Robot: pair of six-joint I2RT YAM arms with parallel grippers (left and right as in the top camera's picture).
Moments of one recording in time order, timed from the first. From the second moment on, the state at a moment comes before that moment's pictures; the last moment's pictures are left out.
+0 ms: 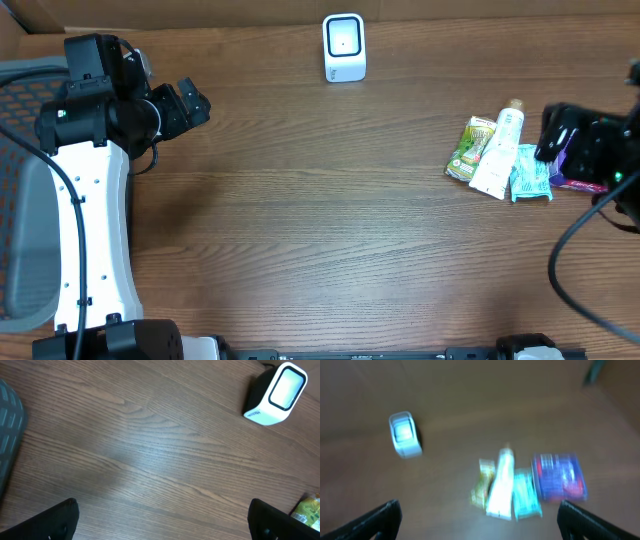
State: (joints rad) left arm 0.18 1.58 1.66 -1.13 0.19 -0.31; right arm 0.10 1.17 1.87 -1.30 0.15 0.25
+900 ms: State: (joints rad) left arm 0.18 1.58 1.66 -1.13 0.19 -0.31; right arm 0.07 0.30 0.23 0.18 0.05 0.15
